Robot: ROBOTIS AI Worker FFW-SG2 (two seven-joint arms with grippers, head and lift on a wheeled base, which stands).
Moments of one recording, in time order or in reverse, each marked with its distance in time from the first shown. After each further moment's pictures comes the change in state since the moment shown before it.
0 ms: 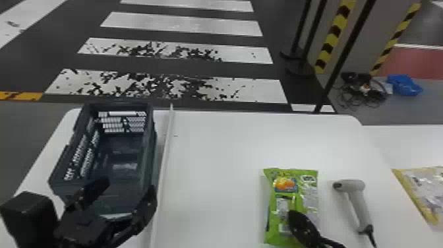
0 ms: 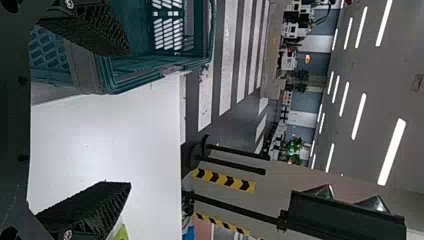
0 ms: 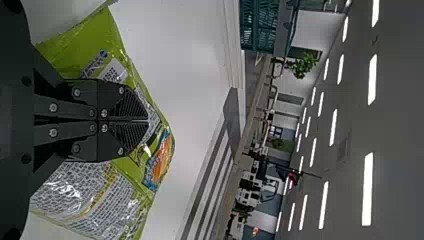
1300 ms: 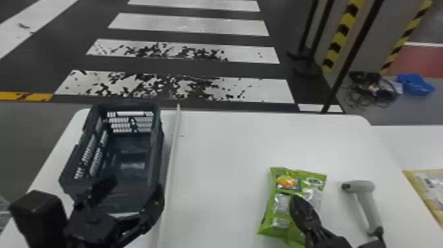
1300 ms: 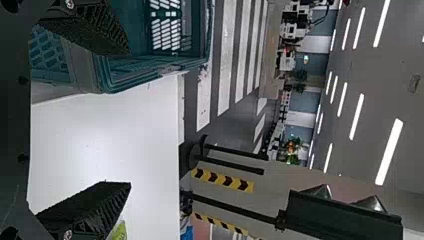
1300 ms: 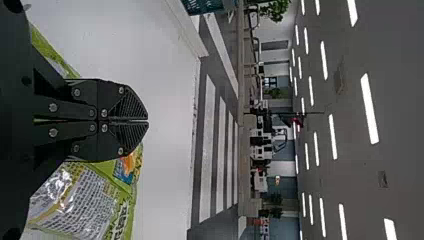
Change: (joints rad) left arm 0.010 -0.002 0.000 -0.017 0.000 0.000 0.003; right arm 0.146 0.188 -0.011 -0.420 -0.142 0.367 -0.049
